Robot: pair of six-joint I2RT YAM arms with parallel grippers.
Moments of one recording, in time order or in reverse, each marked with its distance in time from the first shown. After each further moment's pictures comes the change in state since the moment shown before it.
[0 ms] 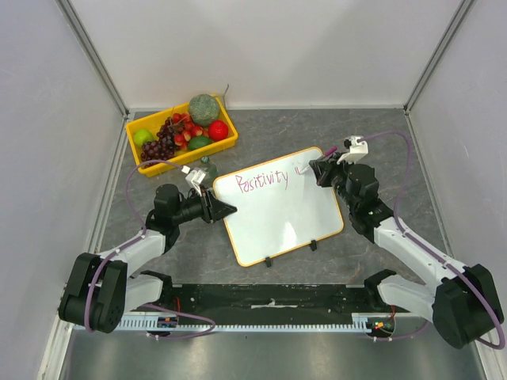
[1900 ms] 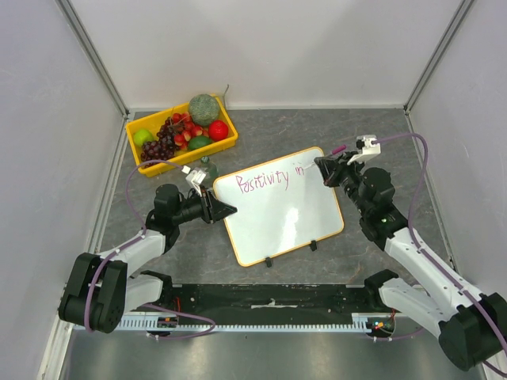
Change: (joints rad) left arm -0.001 0.000 0.000 -0.001 0.010 0.000; right arm -0.021 -0.148 0.031 -0.083 -0.069 -0.009
